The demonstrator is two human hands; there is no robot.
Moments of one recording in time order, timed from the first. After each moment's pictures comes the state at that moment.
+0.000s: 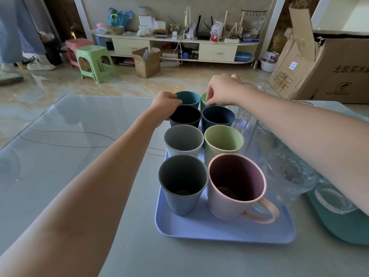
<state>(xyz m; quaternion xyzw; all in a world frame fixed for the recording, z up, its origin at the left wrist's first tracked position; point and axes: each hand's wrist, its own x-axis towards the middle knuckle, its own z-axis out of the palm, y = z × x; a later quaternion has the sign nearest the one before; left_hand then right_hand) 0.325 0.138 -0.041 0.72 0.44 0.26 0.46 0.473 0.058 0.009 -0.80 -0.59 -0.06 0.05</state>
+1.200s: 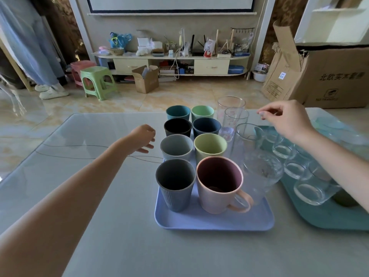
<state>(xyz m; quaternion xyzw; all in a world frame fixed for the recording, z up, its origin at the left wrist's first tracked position) 0.257 0.110 -0.045 0.73 0.51 0.14 0.43 0.519 -0.117 0.011 -0.80 -0.47 -0.04 0.37</state>
